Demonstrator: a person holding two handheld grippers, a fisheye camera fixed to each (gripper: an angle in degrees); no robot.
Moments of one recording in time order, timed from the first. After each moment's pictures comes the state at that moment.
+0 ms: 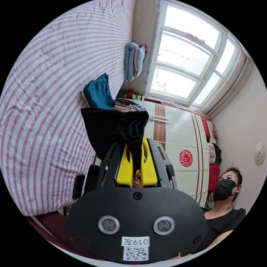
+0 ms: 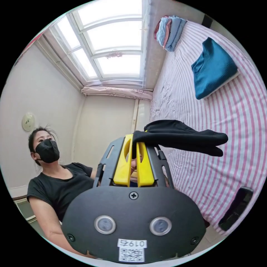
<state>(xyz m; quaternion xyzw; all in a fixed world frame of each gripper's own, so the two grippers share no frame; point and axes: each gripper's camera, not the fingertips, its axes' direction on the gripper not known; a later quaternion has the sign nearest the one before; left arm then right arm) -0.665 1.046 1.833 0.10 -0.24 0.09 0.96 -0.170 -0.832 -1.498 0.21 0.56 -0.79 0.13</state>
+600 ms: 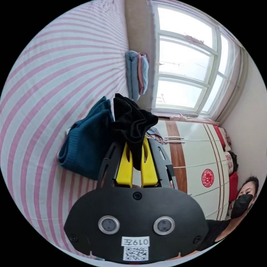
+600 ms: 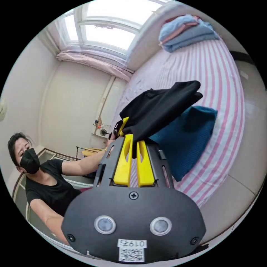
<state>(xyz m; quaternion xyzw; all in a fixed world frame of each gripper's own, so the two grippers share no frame) -0.746 0.741 1.956 0.17 -0.27 0.15 0.94 -0.666 -0.739 -1.317 0.28 0.72 -0.63 -0.01</state>
